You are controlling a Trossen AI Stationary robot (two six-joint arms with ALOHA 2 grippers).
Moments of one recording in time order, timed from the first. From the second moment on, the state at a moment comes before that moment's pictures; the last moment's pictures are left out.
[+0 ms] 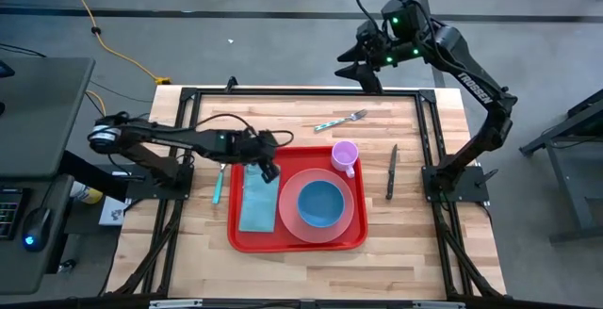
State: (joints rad) left arm 0.05 1.38 0.92 -0.49 -0.34 -0.41; right arm -0.62 1.57 2.01 -0.97 -0.47 -0.05
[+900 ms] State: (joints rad) left arm 0.26 0.77 0.92 -0.94 -0.46 -0.10; right arm -0.61 1.57 2.00 -1.57 0.02 0.14
